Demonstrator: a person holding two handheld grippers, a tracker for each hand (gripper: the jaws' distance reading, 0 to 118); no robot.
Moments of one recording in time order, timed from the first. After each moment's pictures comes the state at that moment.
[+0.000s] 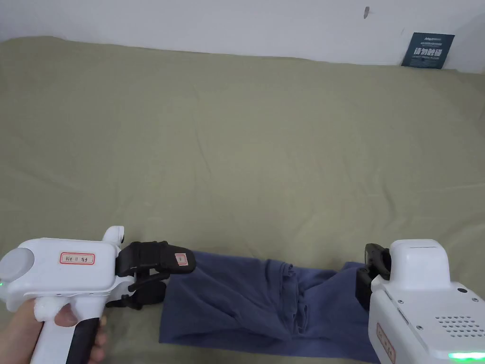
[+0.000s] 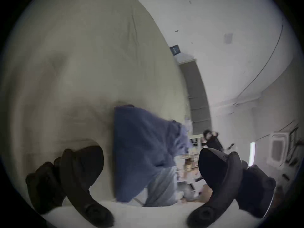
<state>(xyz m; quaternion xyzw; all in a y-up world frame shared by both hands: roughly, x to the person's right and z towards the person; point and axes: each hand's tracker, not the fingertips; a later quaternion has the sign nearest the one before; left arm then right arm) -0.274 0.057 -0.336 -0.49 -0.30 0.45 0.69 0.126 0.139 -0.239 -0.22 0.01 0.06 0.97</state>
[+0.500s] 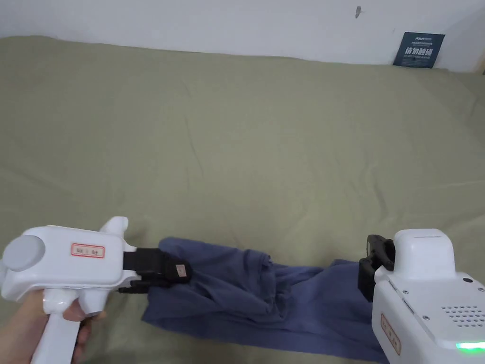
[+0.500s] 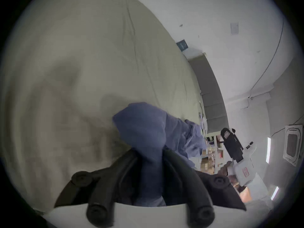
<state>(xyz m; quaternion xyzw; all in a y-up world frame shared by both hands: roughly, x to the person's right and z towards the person) -0.264 0.094 -0.328 -0.49 -0.24 0.34 0.77 0.138 0.152 -0.238 -0.21 0.01 0.07 0.97</state>
